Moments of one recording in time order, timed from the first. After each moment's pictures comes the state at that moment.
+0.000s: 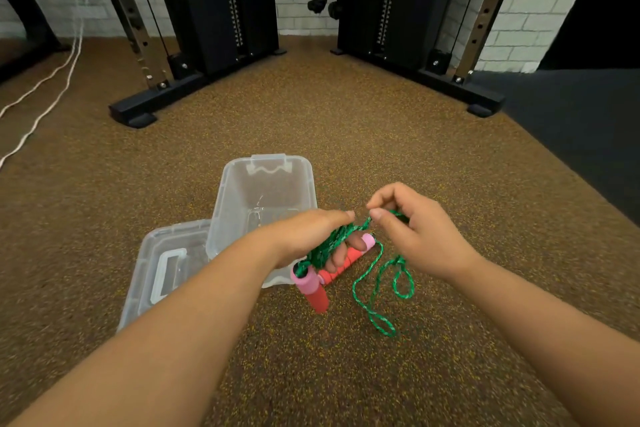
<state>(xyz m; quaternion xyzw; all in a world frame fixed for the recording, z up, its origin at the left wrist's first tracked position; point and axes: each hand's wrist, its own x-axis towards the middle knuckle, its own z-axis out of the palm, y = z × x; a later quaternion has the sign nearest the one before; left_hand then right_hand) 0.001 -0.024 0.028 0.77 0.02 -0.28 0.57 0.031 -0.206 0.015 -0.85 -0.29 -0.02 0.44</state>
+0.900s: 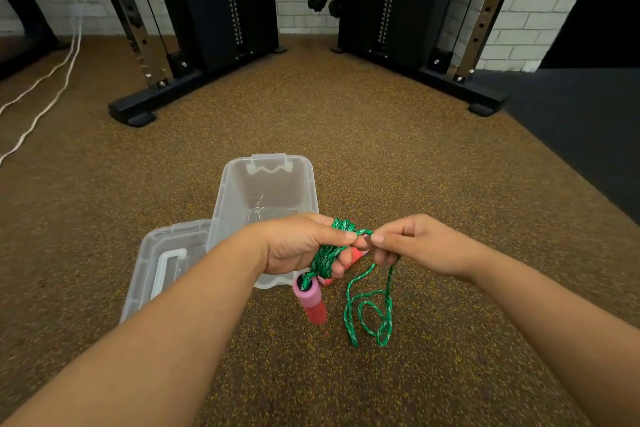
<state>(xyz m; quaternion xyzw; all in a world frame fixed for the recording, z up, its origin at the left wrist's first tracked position) 0.003 -0.006 0.015 0.64 0.01 -0.35 0.69 0.045 -0.216 0.009 -0.80 -0.25 0.29 0.46</state>
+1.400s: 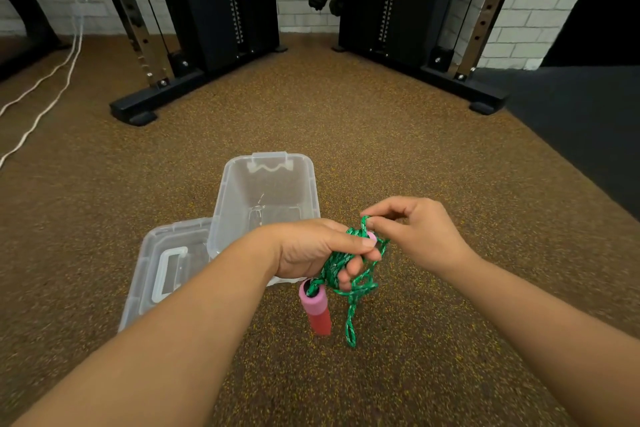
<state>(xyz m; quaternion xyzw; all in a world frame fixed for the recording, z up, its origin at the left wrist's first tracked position) -0.002 -0.021 0.018 0.63 -0.02 -0.39 0.67 0.038 -0.199 0.006 -0.85 -0.21 0.03 0.47</state>
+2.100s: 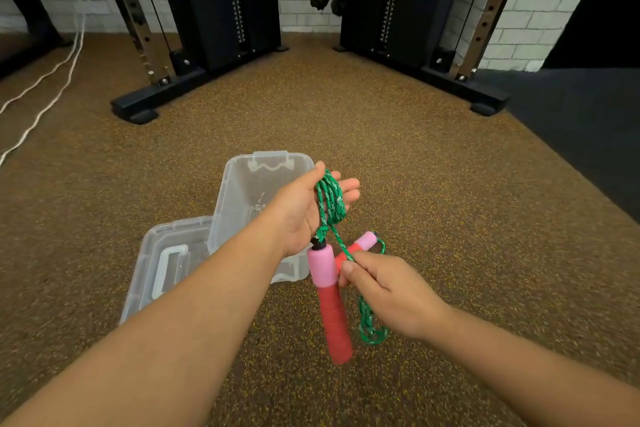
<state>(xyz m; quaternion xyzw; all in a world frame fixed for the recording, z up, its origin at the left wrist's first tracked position) 0.021 -0.020 0.026 0.47 0.13 -0.11 0.86 -0.015 -0.187 -0.026 -0.88 -0.30 0.11 0.36</state>
